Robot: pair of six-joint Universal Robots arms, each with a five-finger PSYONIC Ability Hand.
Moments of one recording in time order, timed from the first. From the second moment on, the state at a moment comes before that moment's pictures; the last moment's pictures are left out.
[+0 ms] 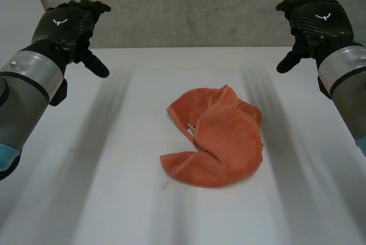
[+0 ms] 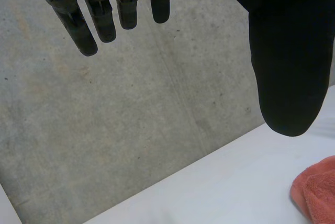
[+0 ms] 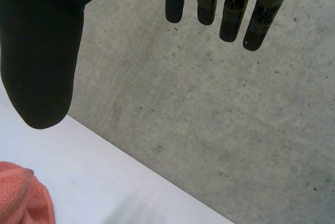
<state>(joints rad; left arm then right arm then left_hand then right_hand) 4.38 -1.71 -1.45 3.24 -1.50 3.23 1.89 -1.36 1.40 -0.14 1.52 2.97 0.19 0.21 0.22 0.21 0.04 0.17 0.21 0.21 0.23 0.05</state>
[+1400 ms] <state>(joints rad) 3.99 -2.23 -1.45 3.19 -1.64 3.06 1.97 -0.98 1.30 0.04 1.32 2.73 0.55 0.55 0.55 0.54 0.37 0.69 0.81 0.83 0.83 0.61</state>
